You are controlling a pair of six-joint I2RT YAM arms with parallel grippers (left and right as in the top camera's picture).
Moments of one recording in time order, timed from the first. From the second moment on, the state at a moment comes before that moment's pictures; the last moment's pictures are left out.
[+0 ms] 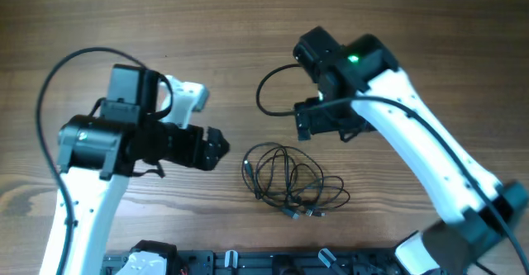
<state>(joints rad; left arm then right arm) -0.20 1.19 1.28 -1.31 0.44 0.08 0.58 1.66 1.70 -1.56 0.06 0.45</state>
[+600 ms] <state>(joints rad) -0.67 1.55 1.12 -0.88 0.52 0.18 0.58 0.92 1.71 -1.49 0.30 0.36</state>
